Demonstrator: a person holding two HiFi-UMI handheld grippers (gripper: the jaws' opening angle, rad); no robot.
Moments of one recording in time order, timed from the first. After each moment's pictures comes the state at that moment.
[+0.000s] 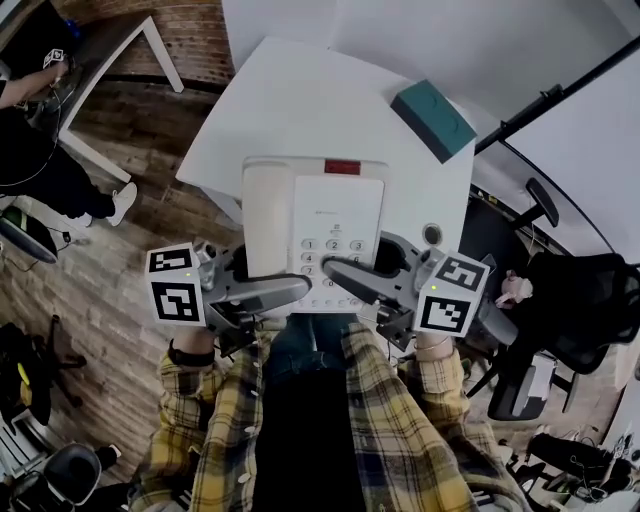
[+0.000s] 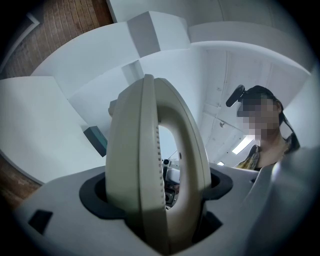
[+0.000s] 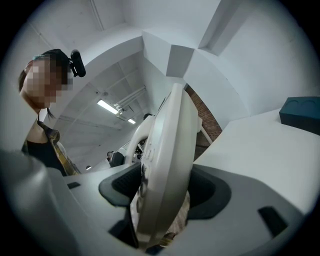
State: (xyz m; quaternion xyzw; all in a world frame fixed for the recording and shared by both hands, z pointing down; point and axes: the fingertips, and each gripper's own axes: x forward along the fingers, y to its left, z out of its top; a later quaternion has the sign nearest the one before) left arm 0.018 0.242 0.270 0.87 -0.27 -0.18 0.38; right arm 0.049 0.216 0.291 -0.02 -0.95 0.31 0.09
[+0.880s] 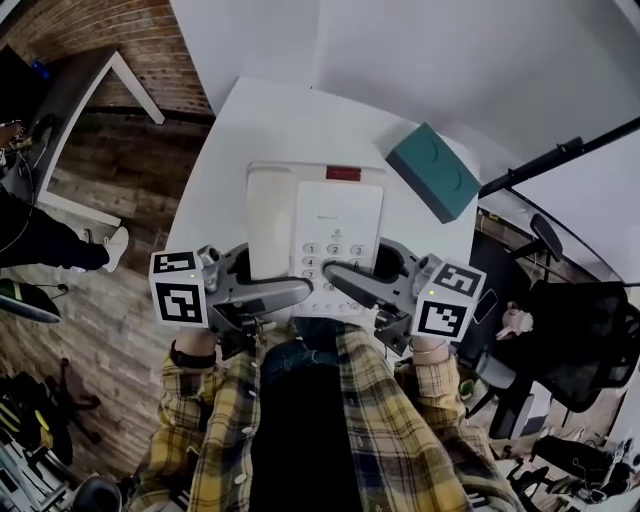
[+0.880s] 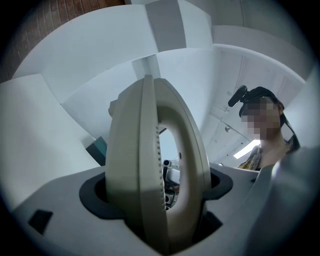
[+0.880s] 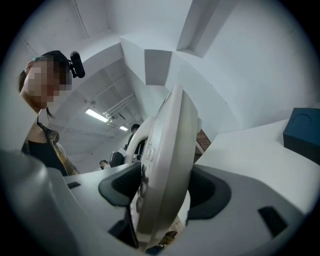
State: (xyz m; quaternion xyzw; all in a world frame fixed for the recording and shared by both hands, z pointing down) left arm -0.060 0.043 0.276 0.87 -0.24 -0.17 0.40; right arm -0.028 0.020 0.298 0.02 -0.94 0.34 0.07
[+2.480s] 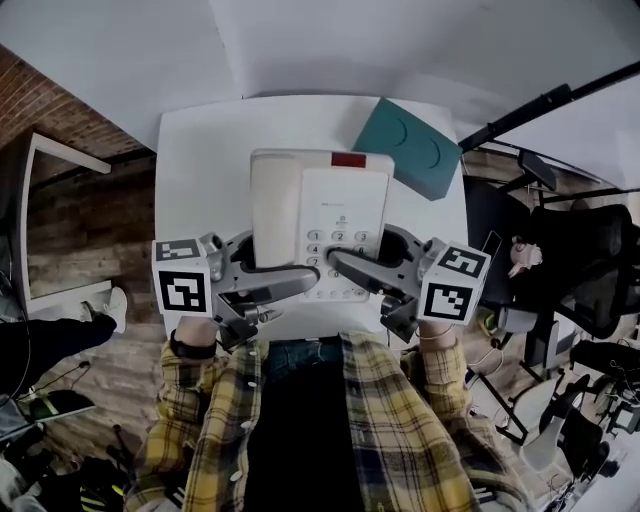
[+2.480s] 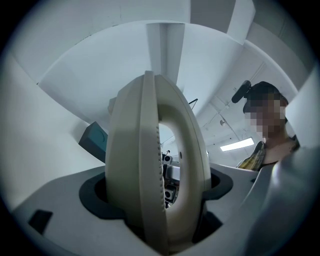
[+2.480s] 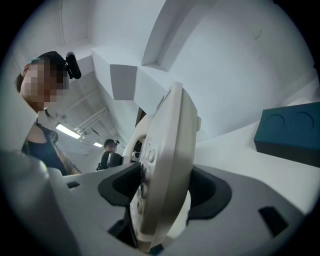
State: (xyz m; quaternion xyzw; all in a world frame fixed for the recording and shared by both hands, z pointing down) left arm -0.062 -0.077 0.304 0.88 -0.09 -0.07 0.47; right arm -0.026 -0.090 0.328 0.18 -0.90 0.40 0.04
